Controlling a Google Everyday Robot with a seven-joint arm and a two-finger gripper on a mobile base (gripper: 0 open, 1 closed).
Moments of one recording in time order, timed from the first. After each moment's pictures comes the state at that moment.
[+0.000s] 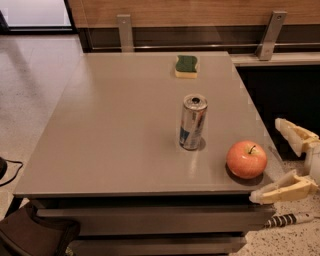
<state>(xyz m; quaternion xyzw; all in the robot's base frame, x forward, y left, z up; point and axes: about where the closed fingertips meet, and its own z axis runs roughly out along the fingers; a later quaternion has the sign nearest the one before) 0.402 -0.208 0.867 -0.43 0.68 0.24 0.54</state>
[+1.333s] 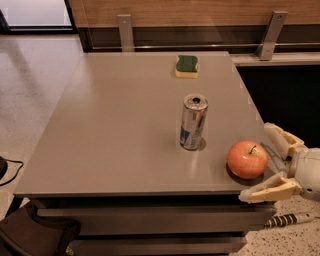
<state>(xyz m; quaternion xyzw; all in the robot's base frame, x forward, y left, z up) 0.413 -0.198 0.848 -0.40 0.66 0.28 0.57</state>
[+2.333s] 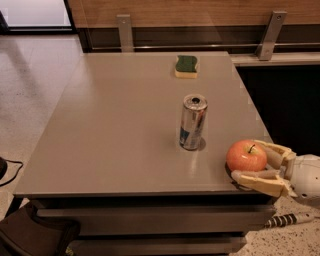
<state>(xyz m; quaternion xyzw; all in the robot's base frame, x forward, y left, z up) 0.411 -0.195 0.832 -0.39 0.66 0.29 0.57</state>
